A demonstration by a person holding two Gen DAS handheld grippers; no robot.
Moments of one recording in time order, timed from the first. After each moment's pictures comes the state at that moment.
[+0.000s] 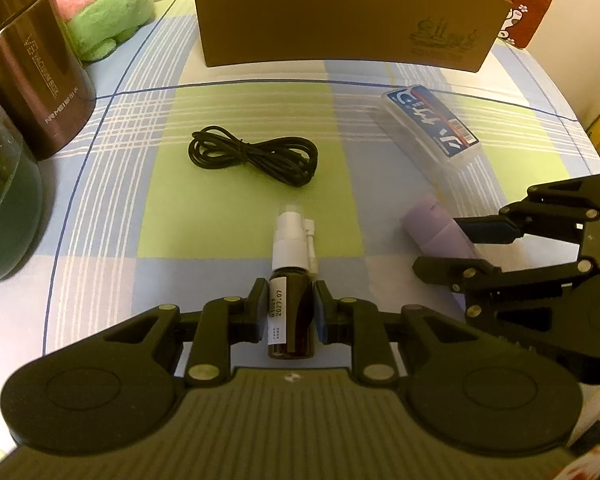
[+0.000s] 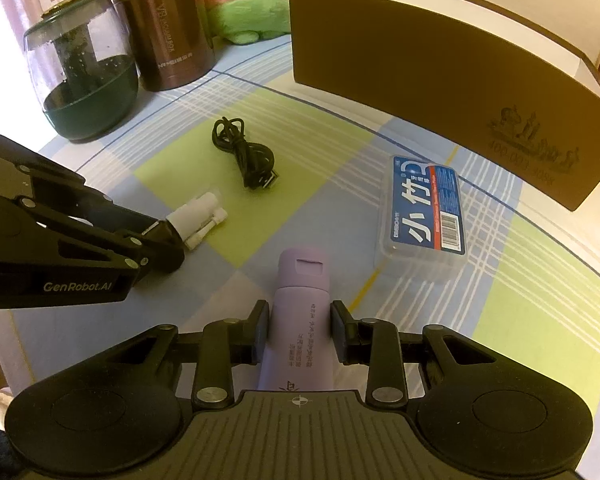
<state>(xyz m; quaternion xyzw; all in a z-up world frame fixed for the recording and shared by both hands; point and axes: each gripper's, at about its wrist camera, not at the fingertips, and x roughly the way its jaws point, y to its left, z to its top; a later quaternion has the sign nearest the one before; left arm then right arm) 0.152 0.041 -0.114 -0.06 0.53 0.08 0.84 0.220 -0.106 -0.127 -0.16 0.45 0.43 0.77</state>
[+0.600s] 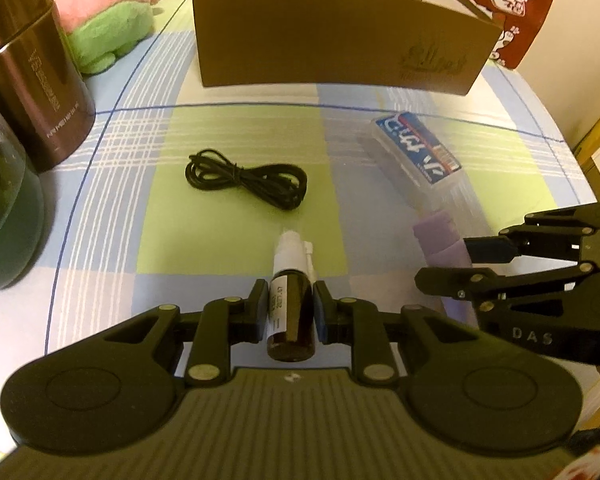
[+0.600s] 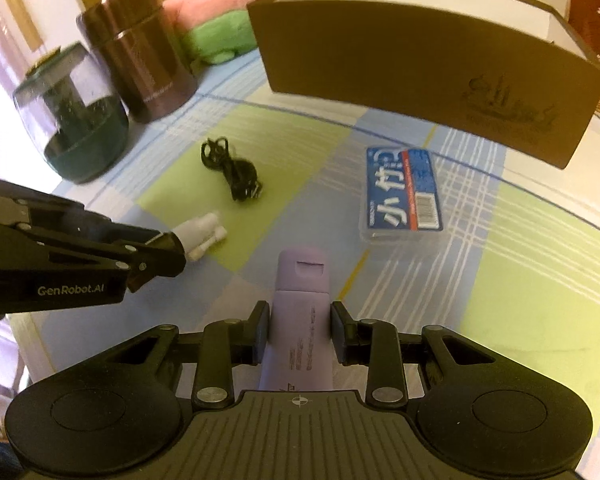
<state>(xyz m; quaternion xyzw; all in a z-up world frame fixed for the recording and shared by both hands) 0.154 0.042 -0.096 -0.08 0.51 0.07 0.86 0.234 -0.129 -0.110 -0.08 0.47 0.42 0.77</state>
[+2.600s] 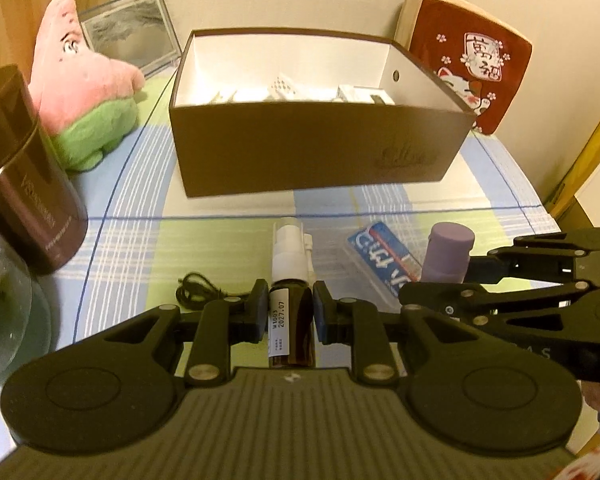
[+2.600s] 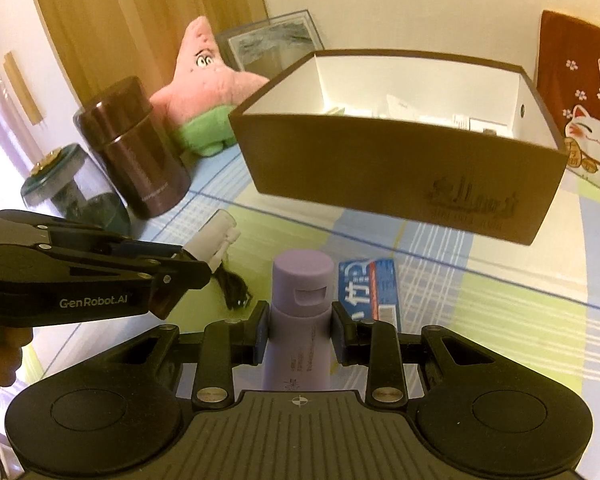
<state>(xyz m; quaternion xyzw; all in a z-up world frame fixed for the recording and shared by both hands) 0.193 0.042 -0.042 -0.06 0.43 0.05 0.90 0.266 -0.138 -0.059 -0.02 0.41 0.41 0.81</state>
